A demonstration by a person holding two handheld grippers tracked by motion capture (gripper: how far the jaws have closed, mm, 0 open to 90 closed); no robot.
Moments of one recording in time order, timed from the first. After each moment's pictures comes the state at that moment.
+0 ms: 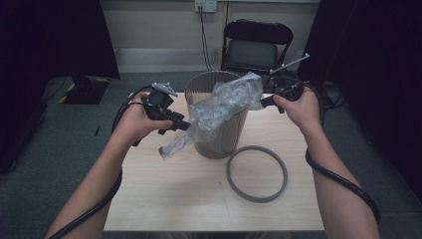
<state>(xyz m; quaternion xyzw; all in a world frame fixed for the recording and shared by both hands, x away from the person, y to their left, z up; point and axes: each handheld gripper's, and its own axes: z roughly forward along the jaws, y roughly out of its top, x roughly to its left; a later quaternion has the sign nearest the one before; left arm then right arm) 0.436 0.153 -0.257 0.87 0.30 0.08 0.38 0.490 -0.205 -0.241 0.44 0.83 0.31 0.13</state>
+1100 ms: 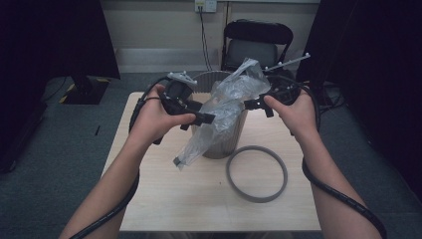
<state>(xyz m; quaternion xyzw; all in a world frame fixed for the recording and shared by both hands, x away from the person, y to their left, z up) 0.421 0.108 -0.223 0.84 0.30 0.08 0.44 0.457 -0.177 -0.220 0.44 0.81 0.37 0.12</state>
